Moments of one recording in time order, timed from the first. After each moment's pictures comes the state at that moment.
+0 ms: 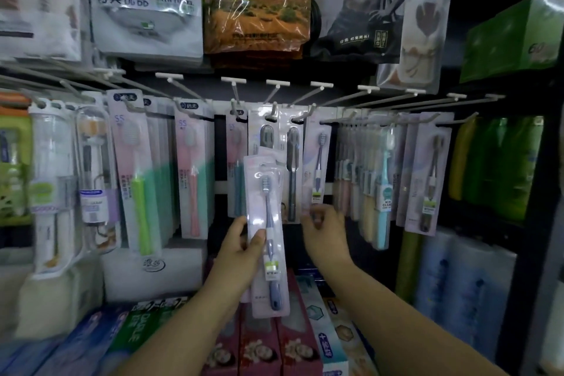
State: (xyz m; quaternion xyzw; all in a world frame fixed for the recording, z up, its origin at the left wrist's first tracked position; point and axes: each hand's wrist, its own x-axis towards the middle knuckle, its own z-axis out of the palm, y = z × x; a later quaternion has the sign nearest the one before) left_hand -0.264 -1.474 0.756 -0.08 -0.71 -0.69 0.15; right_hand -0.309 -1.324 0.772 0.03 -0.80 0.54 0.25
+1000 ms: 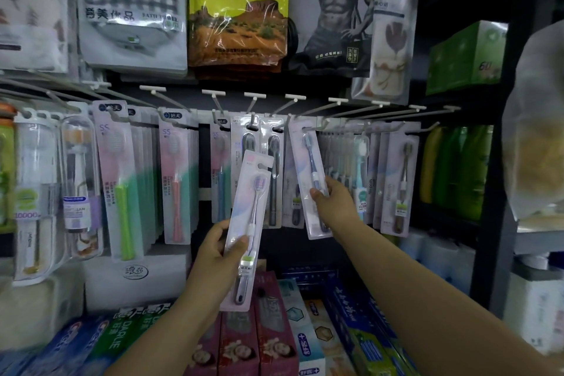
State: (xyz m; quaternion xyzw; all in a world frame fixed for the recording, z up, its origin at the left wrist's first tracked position) left_hand -0.243 -1.471 0.762 -0.10 -0.68 -0.70 0.18; right_hand -0.311 -1.276 0.836 0.03 -0.79 0.57 0.22
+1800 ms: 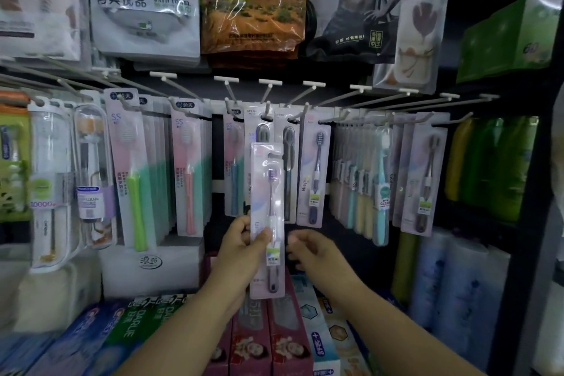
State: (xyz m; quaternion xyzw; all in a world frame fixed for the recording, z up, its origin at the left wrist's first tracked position) left_hand -0.261 -1.456 0.761 -0.07 -0.66 -0.73 0.17; right_hand -0.271 -1.310 0.758 0.12 -0.80 0.59 0.07
